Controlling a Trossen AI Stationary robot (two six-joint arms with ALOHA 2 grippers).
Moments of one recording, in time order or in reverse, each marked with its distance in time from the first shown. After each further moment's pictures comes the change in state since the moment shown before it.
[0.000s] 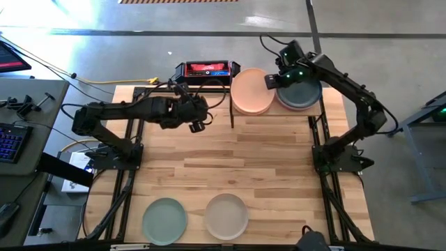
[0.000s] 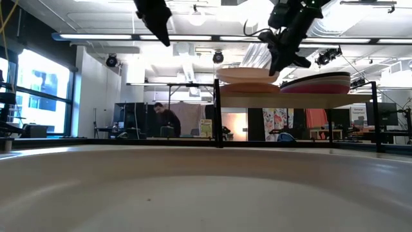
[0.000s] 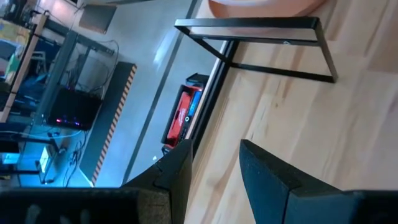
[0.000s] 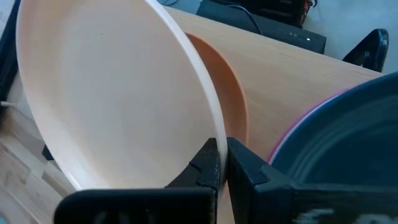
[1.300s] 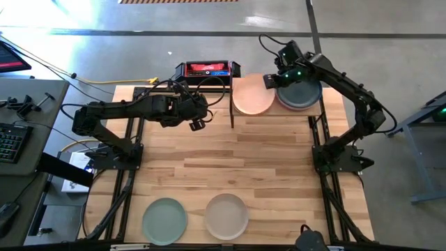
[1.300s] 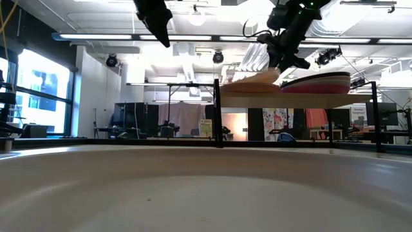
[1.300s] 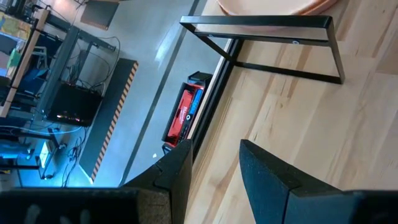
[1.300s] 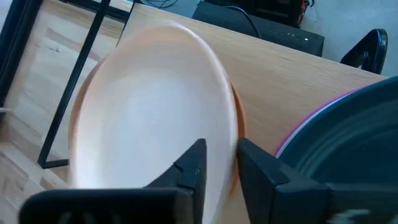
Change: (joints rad) left arm 0.018 0.000 0.000 0.003 0.003 0.000; right arm 0.002 0.012 0.000 0.013 0.010 0.016
